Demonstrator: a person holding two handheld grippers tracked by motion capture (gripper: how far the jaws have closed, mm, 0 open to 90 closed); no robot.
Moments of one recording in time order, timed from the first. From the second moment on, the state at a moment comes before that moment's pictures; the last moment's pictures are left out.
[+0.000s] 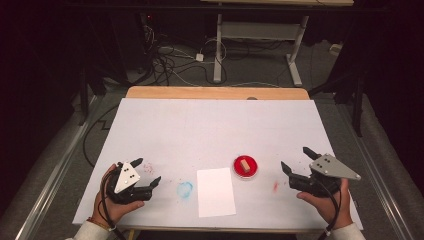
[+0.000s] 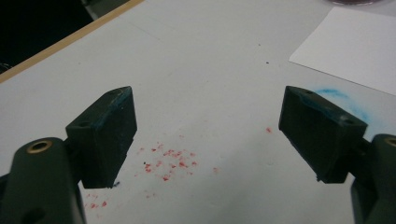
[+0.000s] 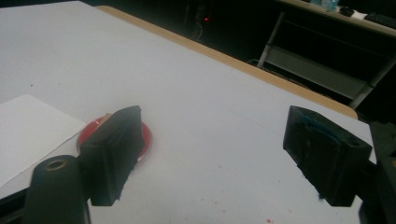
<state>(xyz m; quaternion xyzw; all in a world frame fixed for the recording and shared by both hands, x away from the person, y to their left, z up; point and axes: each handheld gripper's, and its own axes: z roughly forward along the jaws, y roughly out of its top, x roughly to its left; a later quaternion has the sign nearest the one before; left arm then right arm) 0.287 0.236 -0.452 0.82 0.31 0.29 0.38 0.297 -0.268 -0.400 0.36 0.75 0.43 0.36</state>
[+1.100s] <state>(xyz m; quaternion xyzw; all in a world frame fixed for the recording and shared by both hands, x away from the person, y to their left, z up) 0.289 0.233 -0.458 0.83 0.31 0.27 0.37 0.364 -0.164 -0.410 0.37 0.88 0.26 0.15</state>
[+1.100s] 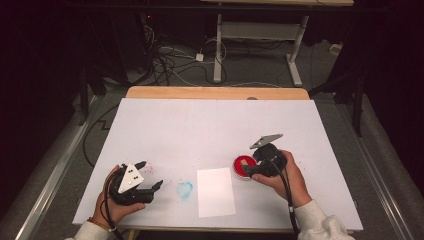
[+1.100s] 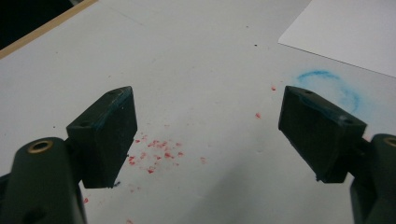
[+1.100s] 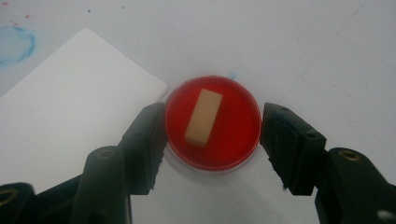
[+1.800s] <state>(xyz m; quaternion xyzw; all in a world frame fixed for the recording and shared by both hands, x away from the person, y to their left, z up) 0.289 0.232 -0.460 0.84 0.30 0.27 0.36 0.376 -0.145 -0.430 0.36 0.90 0.22 0.14</state>
